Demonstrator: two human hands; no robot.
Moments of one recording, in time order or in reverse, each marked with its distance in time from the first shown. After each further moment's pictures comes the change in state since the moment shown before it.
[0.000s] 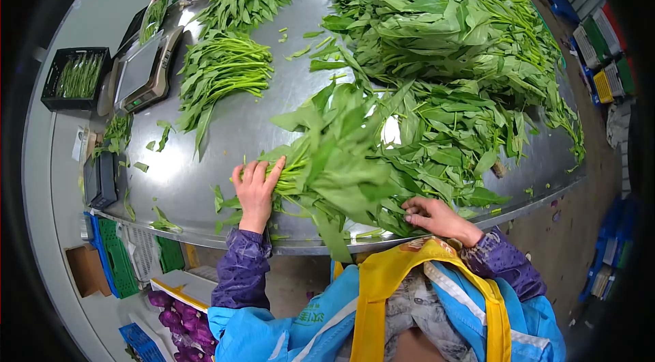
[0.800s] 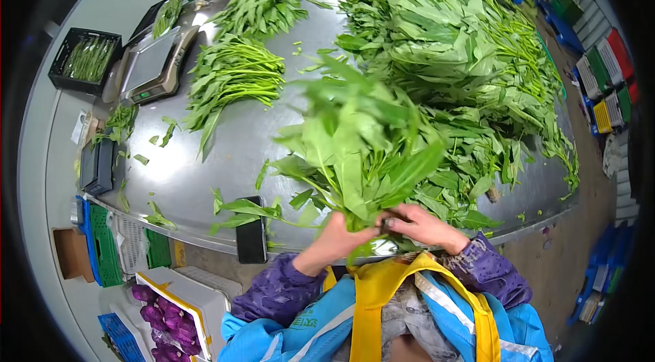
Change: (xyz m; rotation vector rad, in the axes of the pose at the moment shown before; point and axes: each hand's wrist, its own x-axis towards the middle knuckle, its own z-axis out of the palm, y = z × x) left_hand 0.035 0.139 -0.055 -1.902 -0.499 -0.671; right_hand 0.028 -0.065 -0.009 -0.065 -0.223 -0.203
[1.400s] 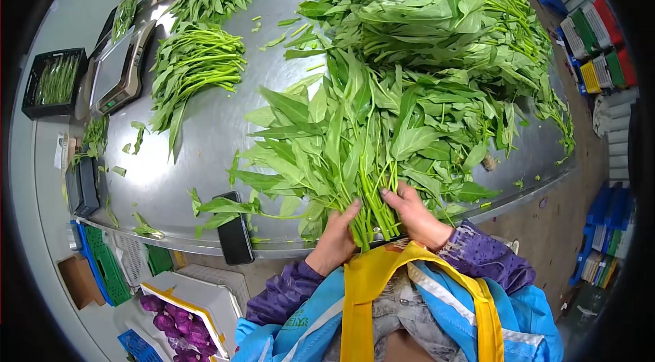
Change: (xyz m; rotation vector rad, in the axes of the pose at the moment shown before) left_hand 0.001 -0.048 0.014 -0.887 0.183 -0.508; right_hand 0.003 0.035 0.046 0.859 0.588 0.291
